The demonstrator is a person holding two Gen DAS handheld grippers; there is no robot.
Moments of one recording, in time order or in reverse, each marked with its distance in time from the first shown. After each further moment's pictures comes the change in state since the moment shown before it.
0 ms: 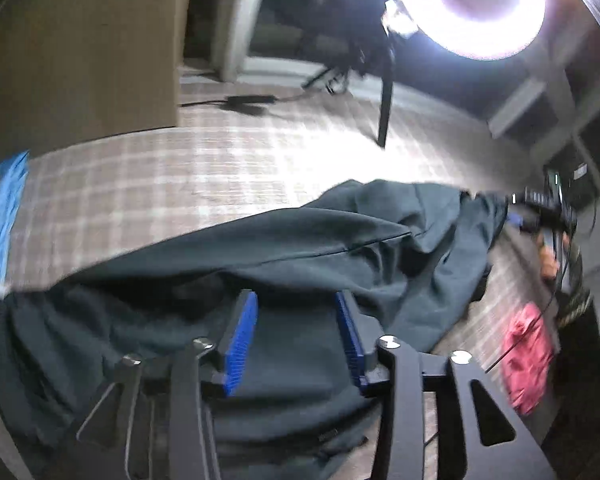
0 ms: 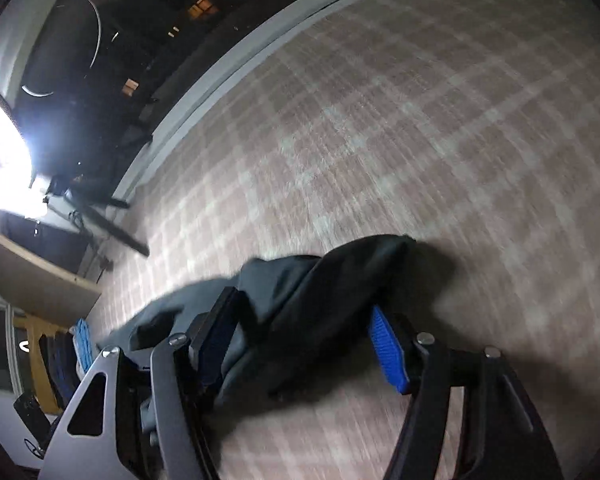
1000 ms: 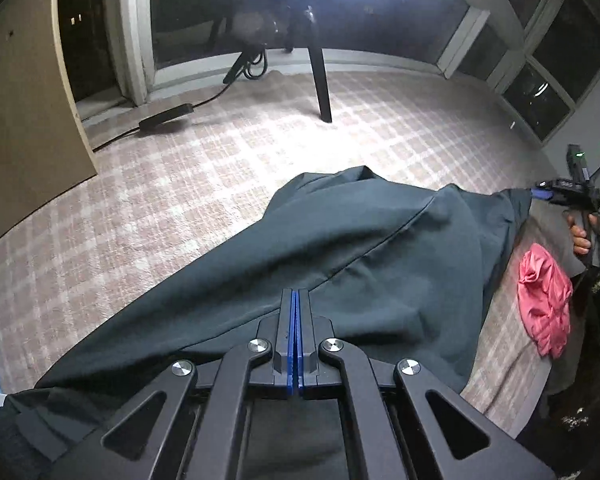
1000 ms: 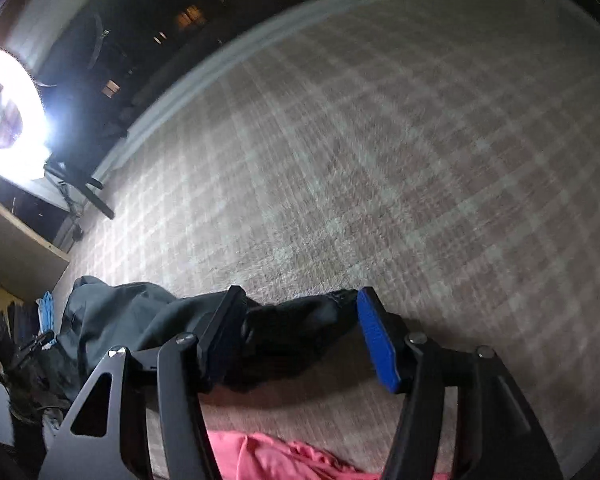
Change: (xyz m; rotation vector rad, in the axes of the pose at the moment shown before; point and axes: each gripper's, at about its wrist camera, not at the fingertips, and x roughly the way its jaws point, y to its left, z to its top) left arm 0.027 -0.024 0.018 0.250 0.032 -0.061; right arm -0.096 -0.072 -0.079 -0.020 -0.008 -0.153
